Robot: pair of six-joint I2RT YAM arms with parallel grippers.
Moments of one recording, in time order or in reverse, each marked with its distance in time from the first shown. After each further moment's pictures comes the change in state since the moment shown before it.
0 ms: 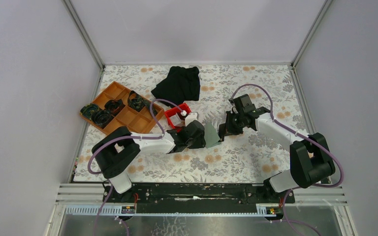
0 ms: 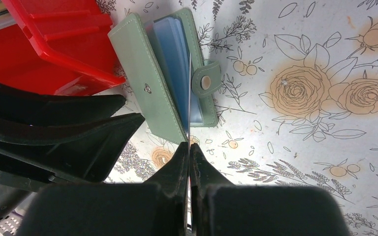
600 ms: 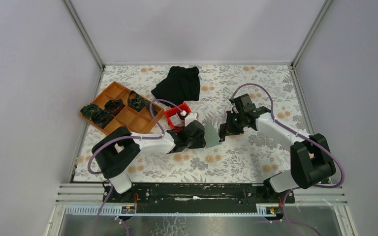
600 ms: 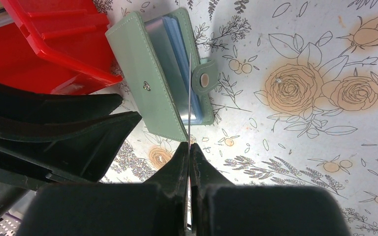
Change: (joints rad) left arm 0.000 0.000 0.000 -0.001 -0.002 -0.011; right arm 0.000 -0.007 0.009 -0.022 0.016 -0.012
